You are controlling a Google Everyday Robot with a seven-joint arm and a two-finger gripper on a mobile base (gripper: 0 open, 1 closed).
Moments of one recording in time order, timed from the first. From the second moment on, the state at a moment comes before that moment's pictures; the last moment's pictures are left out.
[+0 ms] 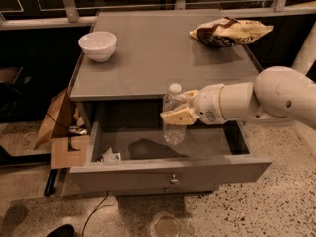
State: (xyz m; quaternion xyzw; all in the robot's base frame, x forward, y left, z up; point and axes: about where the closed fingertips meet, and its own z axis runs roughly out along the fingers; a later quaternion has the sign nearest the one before) arm 0.546 -0.060 0.819 -0.44 0.74 0.25 0.44
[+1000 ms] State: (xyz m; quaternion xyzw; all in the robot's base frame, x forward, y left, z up) arm 0.546 -0.060 0.853 -0.42 0.76 0.24 0.43
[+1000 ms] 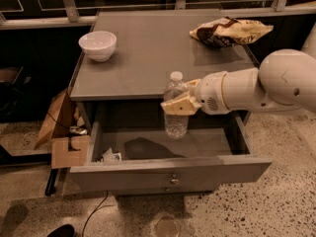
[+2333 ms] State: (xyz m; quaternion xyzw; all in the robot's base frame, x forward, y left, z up) arm 0.647 -0.059 0.975 -0.42 0.73 0.16 0.51
